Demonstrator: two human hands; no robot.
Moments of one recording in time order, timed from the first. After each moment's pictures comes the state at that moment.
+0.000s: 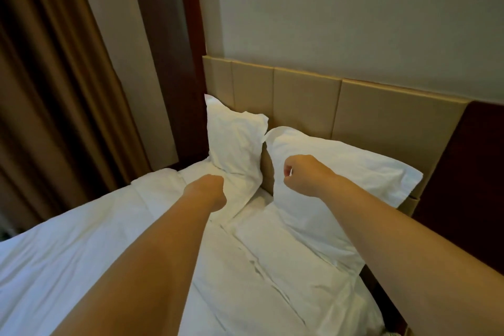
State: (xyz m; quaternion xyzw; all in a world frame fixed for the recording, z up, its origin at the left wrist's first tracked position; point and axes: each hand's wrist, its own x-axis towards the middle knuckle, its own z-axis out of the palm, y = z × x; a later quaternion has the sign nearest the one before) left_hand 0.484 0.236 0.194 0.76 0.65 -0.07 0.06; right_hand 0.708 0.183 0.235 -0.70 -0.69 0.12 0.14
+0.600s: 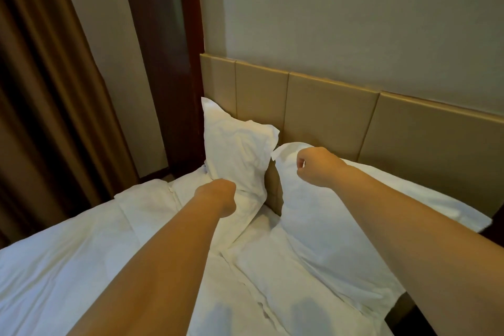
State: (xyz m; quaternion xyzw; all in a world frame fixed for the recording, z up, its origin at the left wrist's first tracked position) left_hand 0.482 0.382 0.181 0.80 0.60 -0.08 0.08; right_hand 0.705 0.344 0.241 -0.75 -0.66 0.06 0.08
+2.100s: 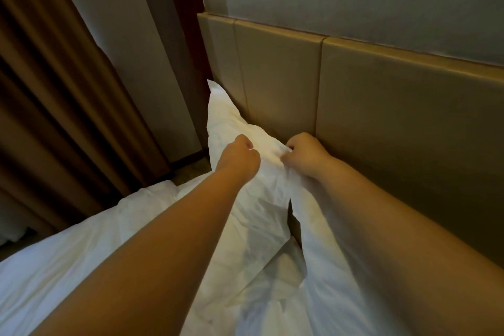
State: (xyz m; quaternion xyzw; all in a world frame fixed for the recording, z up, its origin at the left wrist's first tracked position) left_hand 0.633 0.707 0.150 0.61 0.73 0.21 0.22; right_hand 0.780 0.709 0.152 -0.66 -0.64 0.32 0.21
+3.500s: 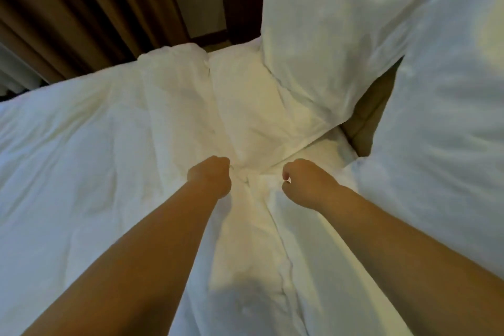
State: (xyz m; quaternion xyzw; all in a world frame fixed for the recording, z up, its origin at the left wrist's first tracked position) left_hand 0.444 0.514 -0.110 0.61 0.75 -0.16 0.21; right_hand 0.645 0.533 -0.103 -0.56 -0.77 0.29 -0.09
